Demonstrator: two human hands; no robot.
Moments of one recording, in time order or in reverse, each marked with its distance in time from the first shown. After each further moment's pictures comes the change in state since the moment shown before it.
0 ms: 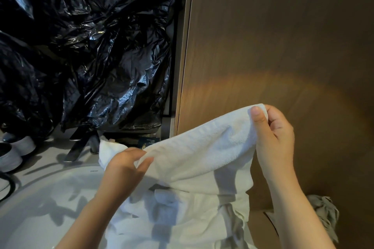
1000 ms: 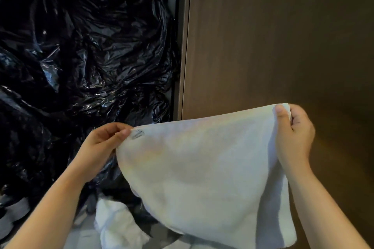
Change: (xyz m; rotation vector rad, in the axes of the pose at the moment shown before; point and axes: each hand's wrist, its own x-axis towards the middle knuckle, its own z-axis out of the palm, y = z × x) left_hand 0.112 0.046 -0.122 -0.833 -0.033 0.090; right_hand 0.112 -0.027 -0.031 -0.147 0.340 -0.175
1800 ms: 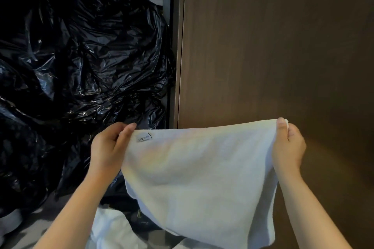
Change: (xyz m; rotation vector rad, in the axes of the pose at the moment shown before) left_hand 0.008 0.001 0.031 0.510 0.361 0.345; right_hand -0.005 0.031 0.000 -0.008 0.076 0.227
